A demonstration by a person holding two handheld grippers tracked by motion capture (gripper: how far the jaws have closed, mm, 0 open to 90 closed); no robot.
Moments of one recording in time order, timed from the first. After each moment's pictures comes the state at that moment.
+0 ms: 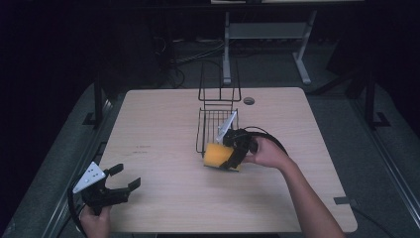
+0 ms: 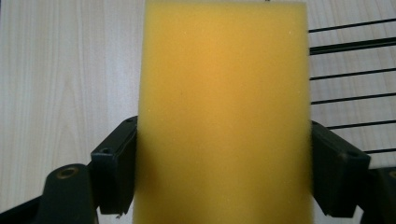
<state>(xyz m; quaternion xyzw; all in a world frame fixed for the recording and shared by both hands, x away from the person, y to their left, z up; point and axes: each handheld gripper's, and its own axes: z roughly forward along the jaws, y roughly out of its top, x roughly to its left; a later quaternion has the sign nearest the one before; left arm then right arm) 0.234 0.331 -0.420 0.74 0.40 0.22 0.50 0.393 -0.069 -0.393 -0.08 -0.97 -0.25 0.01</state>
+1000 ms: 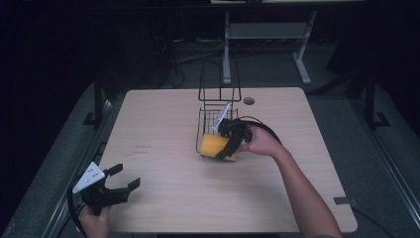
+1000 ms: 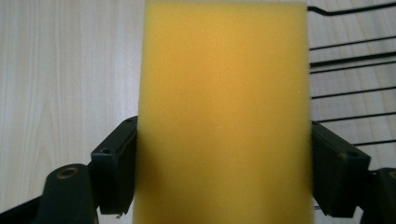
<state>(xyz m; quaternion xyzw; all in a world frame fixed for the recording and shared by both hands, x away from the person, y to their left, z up) 0.234 0.332 -0.420 0.74 0.40 0.22 0.50 0.427 -0.060 -0.389 -0.09 -0.96 -0.25 0.03</state>
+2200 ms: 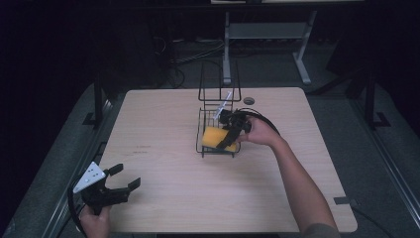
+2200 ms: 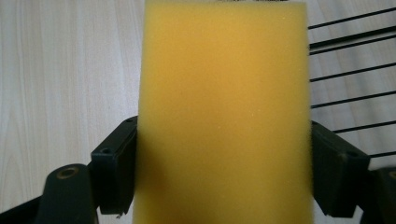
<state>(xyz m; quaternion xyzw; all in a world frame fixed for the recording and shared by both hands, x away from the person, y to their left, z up) 0.235 0.331 -0.421 0.74 0.40 0.22 0.50 0.465 -0.063 -0.395 -0.12 -0.96 -0.24 0.04</state>
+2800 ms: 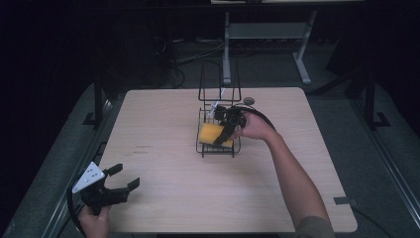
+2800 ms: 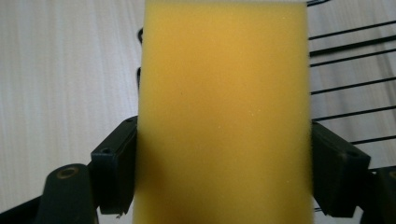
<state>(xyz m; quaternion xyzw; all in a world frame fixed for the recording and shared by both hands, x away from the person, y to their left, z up) 0.234 0.333 -0.420 0.74 0.40 0.22 0.50 0.481 -0.048 -0.392 -0.12 -0.97 -0.21 0.03</state>
